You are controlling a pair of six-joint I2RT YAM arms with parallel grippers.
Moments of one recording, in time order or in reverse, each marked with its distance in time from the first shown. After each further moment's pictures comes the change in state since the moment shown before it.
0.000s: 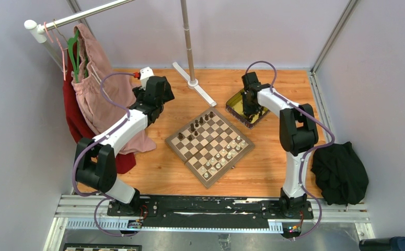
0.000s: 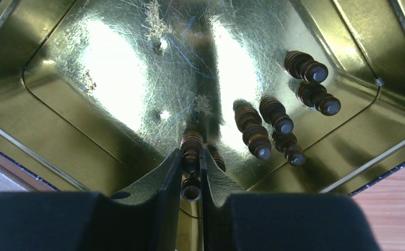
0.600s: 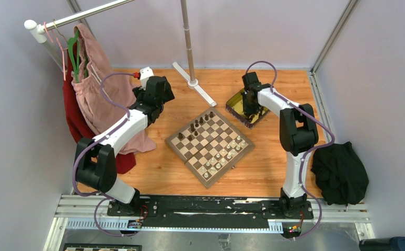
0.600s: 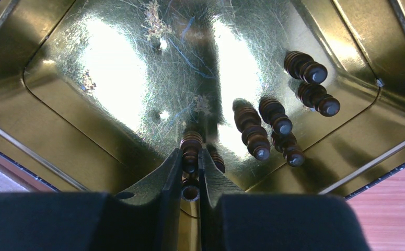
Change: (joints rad) left arm 0.000 0.000 0.000 0.000 0.001 -0.005; right arm -0.004 0.003 0.001 0.000 -0.008 0.000
